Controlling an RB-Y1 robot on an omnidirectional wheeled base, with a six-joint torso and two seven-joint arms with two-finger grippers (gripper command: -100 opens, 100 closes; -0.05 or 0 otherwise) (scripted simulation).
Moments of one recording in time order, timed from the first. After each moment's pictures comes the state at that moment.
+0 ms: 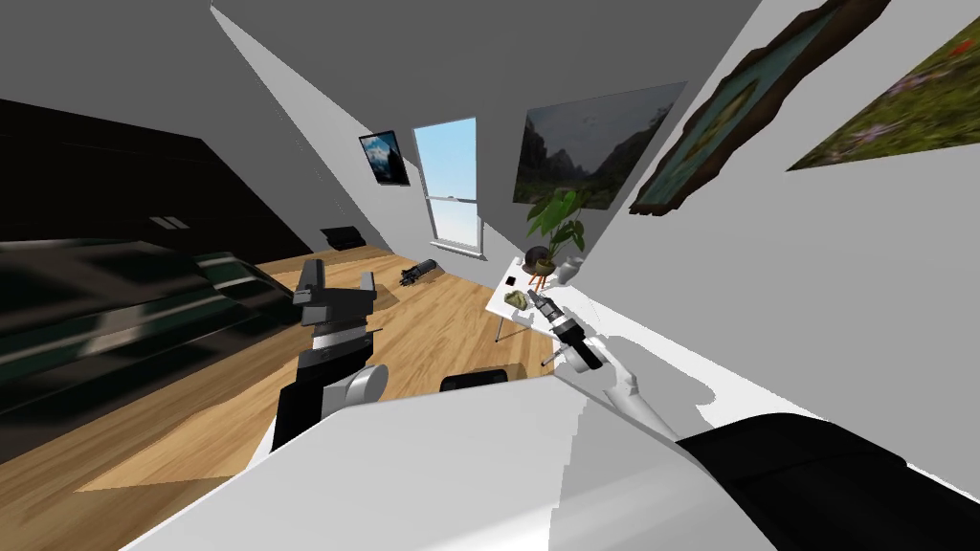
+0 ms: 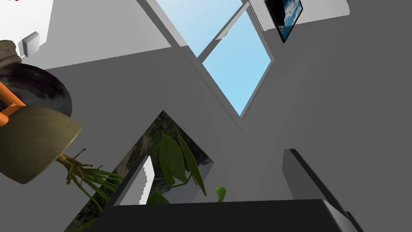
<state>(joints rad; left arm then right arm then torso) 0.51 -0.04 0.04 -2.35 0.05 -0.42 0.13 0.41 -0.60 -0.03 -1.93 0.26 -0.37 0.19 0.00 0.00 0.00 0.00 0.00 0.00</state>
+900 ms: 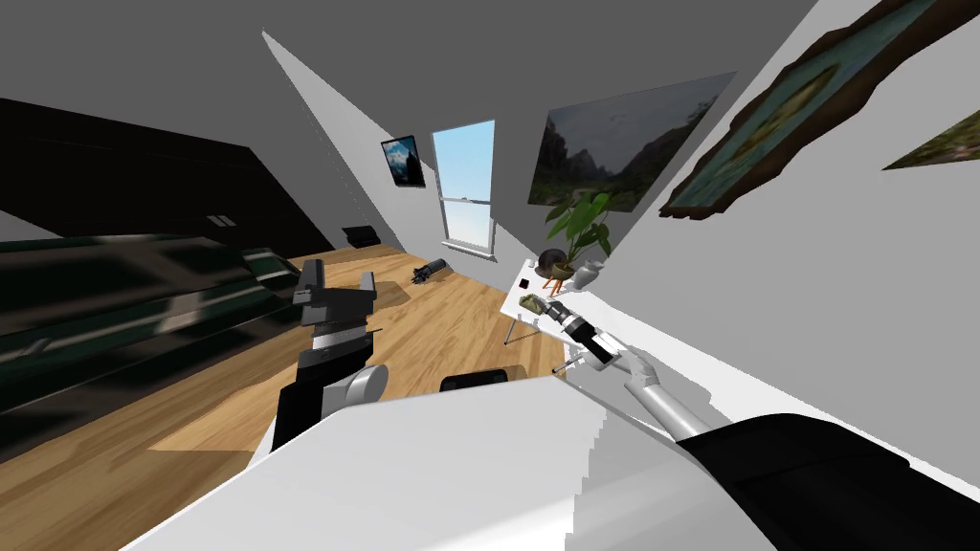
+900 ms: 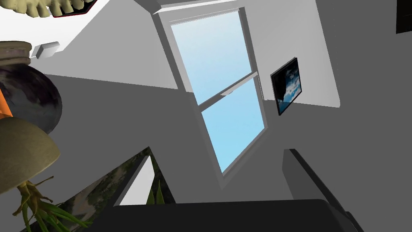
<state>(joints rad) 0.51 -0.04 0.04 -2.35 0.05 -0.42 0.13 0.39 -0.82 -0.02 -1.77 0.34 -0.33 0.25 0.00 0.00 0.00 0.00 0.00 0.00</state>
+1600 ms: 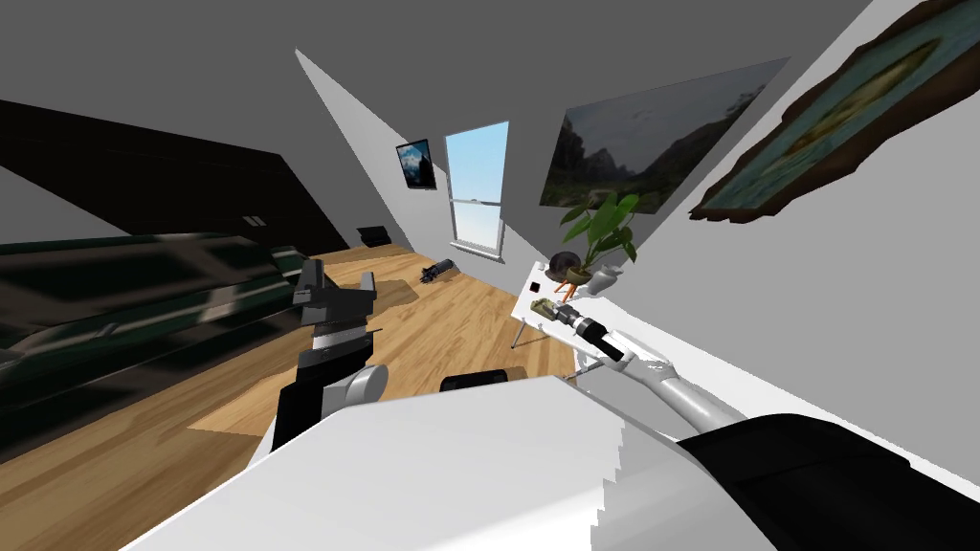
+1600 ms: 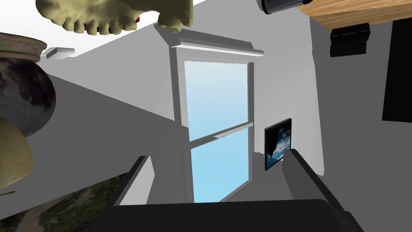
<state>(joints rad) 0.51 -0.04 0.04 -2.35 0.05 -0.42 0.13 0.39 -0.98 0.01 -1.63 0.40 -0.30 0.30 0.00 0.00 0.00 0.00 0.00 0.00</state>
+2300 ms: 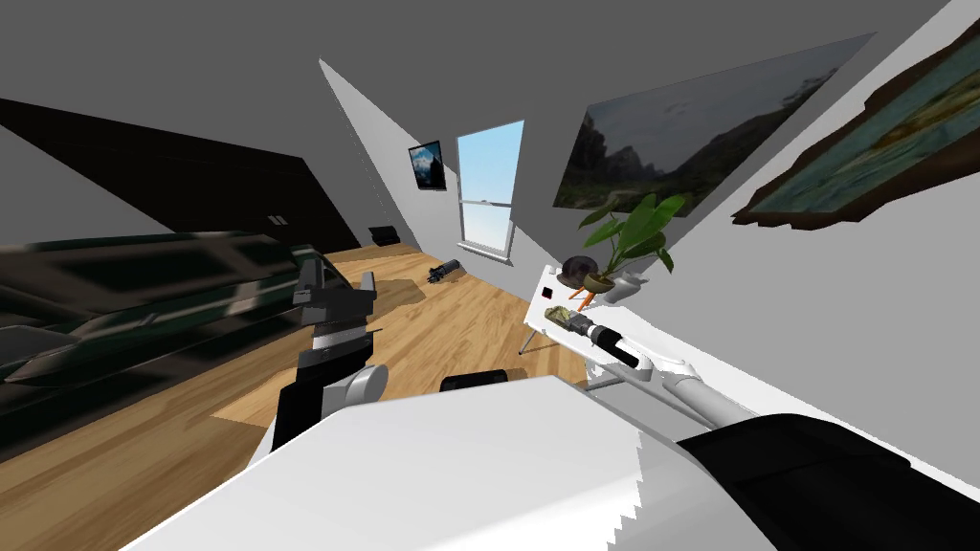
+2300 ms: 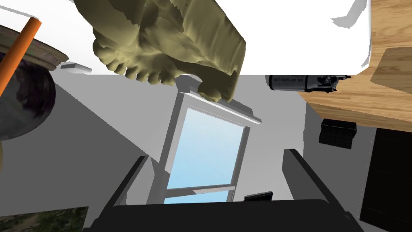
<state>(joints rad) 0.51 -0.04 0.04 -2.35 0.05 -0.42 0.13 0.39 -1.10 0.09 -1.41 0.49 -0.28 0.41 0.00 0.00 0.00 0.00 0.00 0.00</state>
